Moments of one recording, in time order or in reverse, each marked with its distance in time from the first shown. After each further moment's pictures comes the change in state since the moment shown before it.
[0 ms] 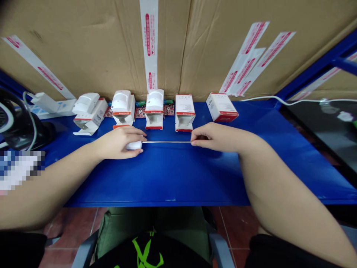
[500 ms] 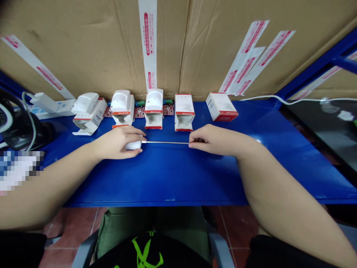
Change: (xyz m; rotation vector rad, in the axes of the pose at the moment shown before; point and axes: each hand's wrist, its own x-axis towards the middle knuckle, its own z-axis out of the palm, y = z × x) left_hand 0.000 -0.001 0.000 -0.025 0.003 -0.010; right_hand -0.001 -0.002 0.008 -0.087 -0.006 -0.033
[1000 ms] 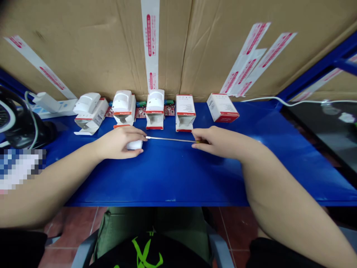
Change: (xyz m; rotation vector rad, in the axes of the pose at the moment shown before) left_hand -0.001 0.004 -0.004 0.006 -0.006 -0.036; right_hand -0.006 0.002 0.004 -0.034 0.080 0.044
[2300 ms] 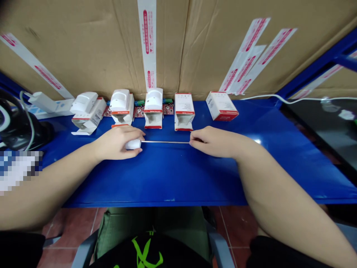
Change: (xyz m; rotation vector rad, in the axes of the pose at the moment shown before) left_hand 0.001 0.000 0.005 0.037 0.035 -0.026; right_hand 0.004 -0.003 0.003 -0.016 -0.040 0.018
